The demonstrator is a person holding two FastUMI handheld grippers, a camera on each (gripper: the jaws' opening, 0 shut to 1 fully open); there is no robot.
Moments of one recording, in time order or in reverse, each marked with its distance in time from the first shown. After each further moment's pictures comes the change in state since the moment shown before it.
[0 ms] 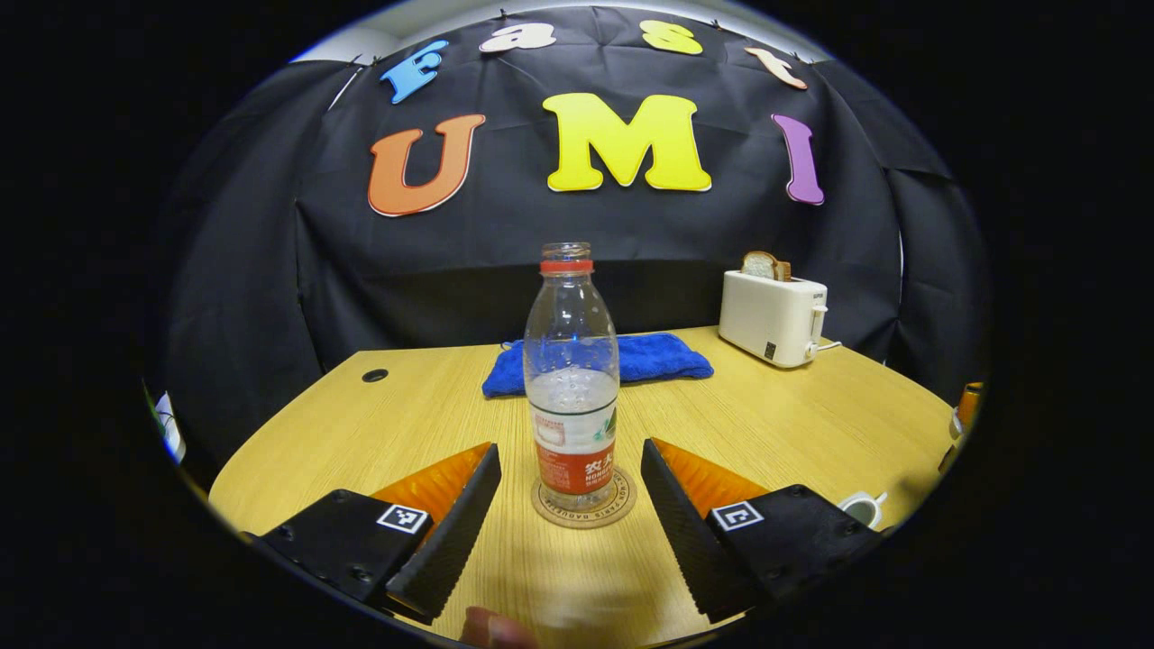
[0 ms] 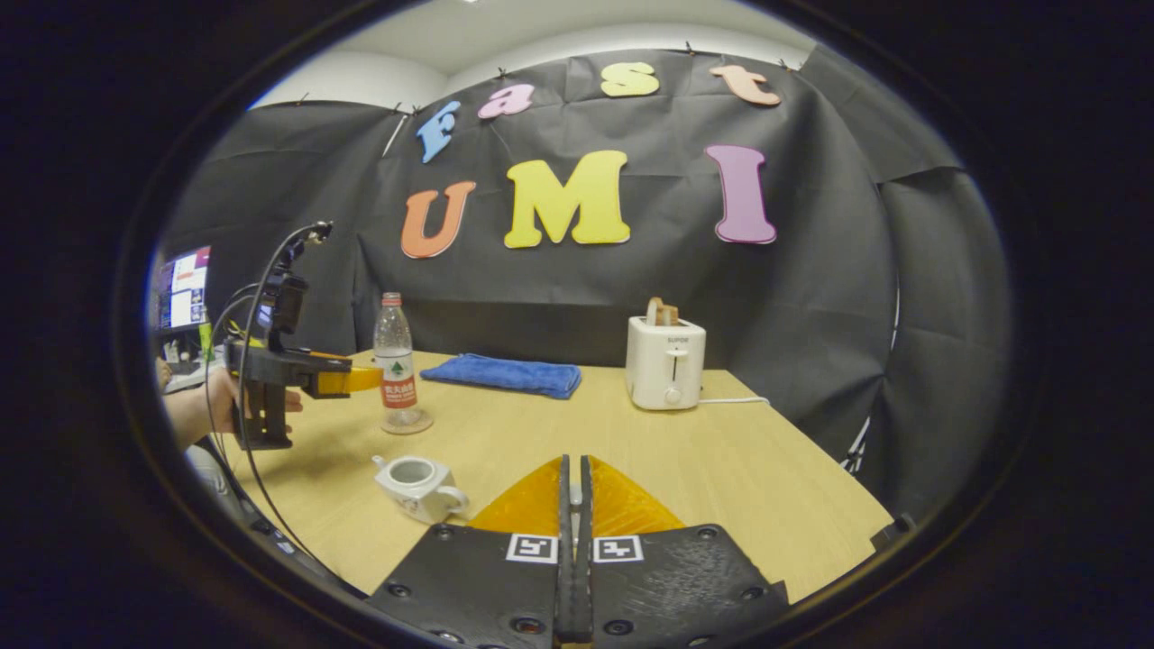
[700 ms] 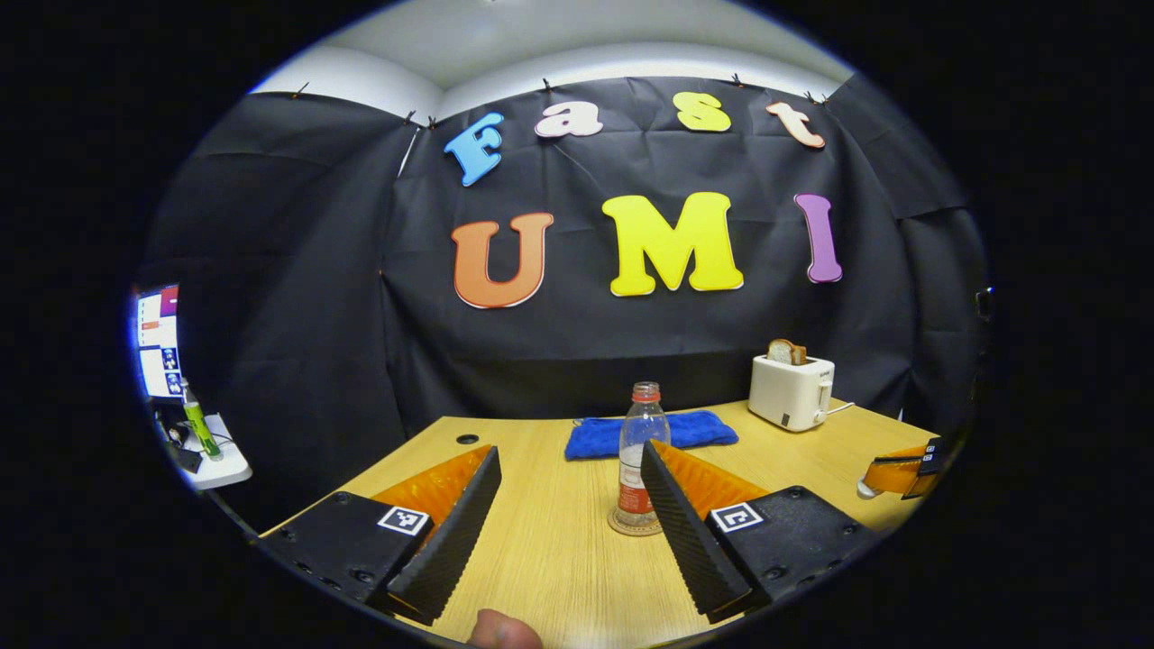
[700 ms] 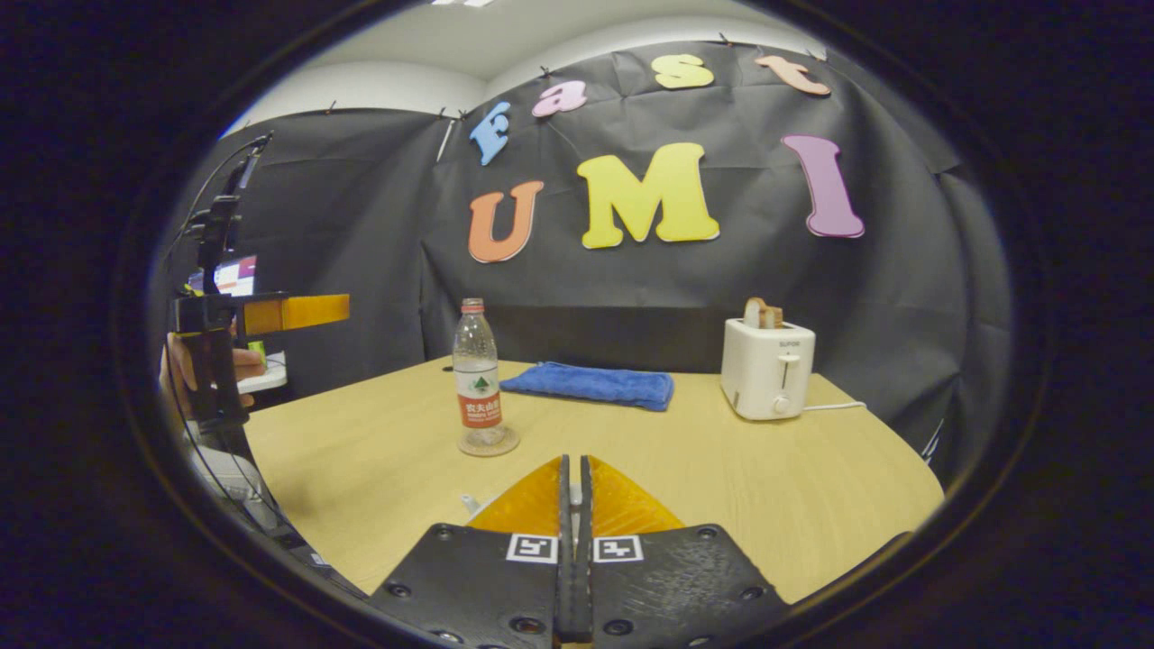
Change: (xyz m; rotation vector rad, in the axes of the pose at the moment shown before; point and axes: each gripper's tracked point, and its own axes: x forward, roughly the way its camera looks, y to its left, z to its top) left arm -0.125 0.059 0.082 -0.002 -0.265 0.175; right arm 0.046 0.099 0.008 -0.001 -0.003 0.238
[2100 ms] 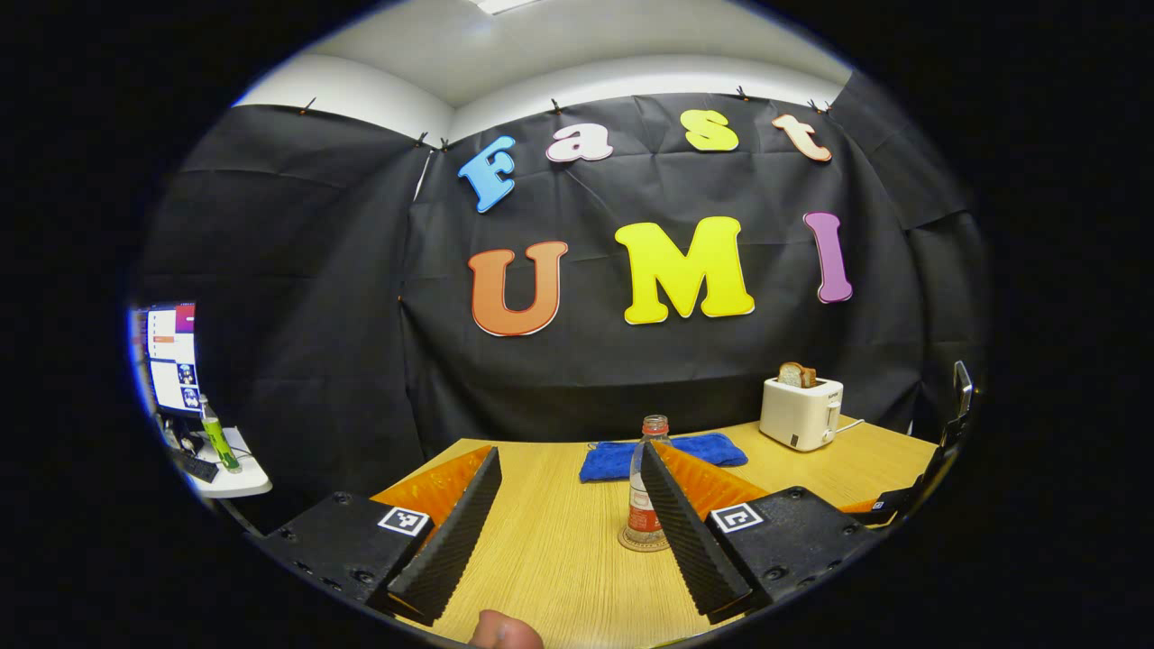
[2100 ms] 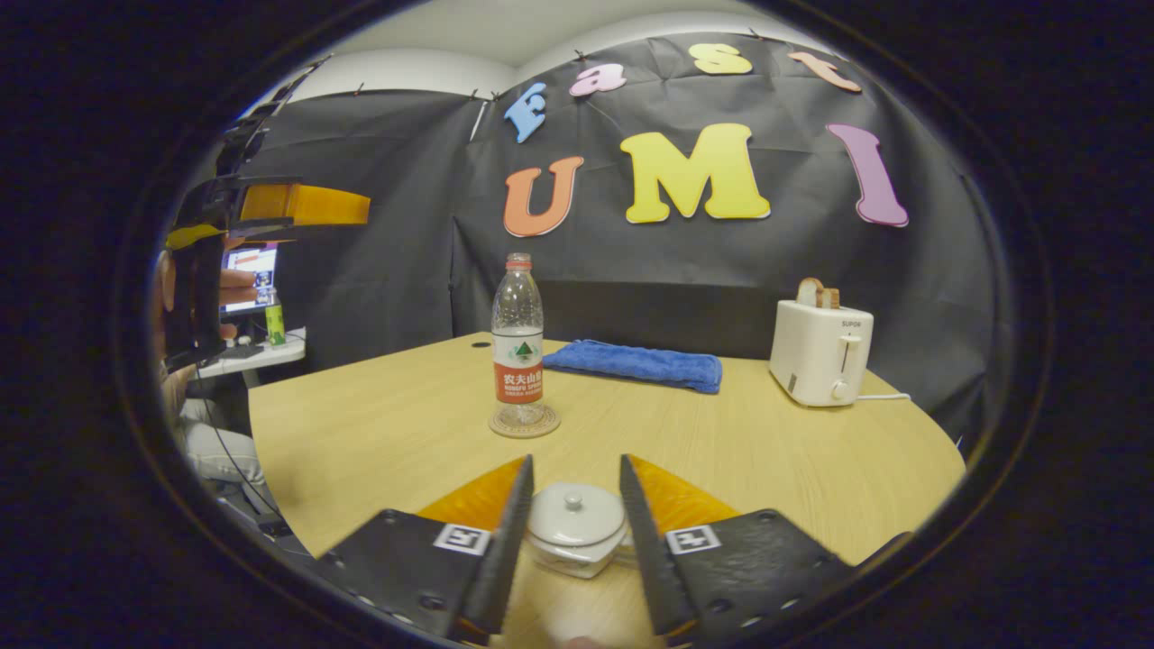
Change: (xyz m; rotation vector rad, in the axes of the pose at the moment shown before) left arm -0.009 -0.005 0.041 0.017 -0.032 0.030; right arm 0.033 0.033 -0.036 -0.013 0.034 0.061
